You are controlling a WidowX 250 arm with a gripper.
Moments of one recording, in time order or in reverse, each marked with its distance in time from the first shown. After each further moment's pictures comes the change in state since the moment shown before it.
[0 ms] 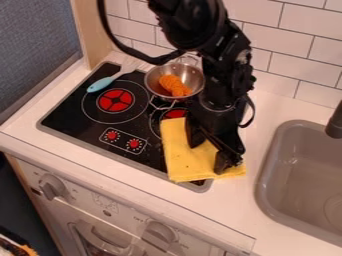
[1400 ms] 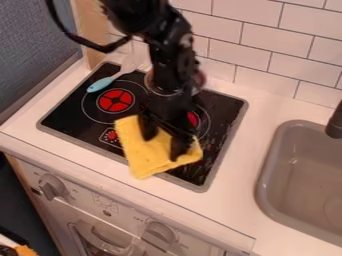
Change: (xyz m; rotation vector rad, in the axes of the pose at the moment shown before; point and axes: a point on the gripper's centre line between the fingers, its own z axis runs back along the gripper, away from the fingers) arm -0.040 0.068 -0.004 0.039 0.062 0.213
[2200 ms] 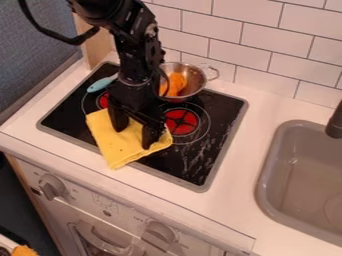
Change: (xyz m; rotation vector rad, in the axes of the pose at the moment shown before) arm -0.012 0.035 -0.004 0.023 0.015 0.078
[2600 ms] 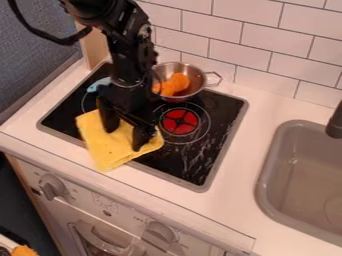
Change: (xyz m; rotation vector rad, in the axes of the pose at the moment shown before) arm -0.007 0.002 0.008 0.013 0.010 -0.017
